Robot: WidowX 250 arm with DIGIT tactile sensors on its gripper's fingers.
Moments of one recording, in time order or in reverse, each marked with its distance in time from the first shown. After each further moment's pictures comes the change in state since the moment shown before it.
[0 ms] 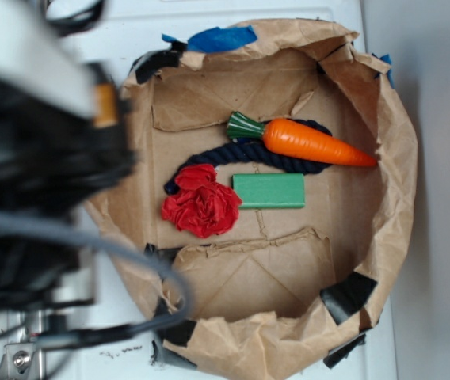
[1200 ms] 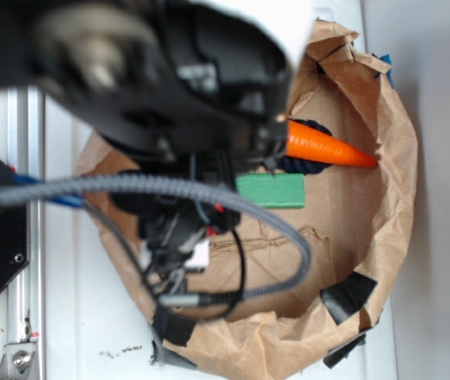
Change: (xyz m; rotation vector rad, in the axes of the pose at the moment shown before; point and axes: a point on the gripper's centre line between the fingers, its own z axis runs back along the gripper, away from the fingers) arm 0.038 0.011 -0.042 0.032 -0.046 -0.099
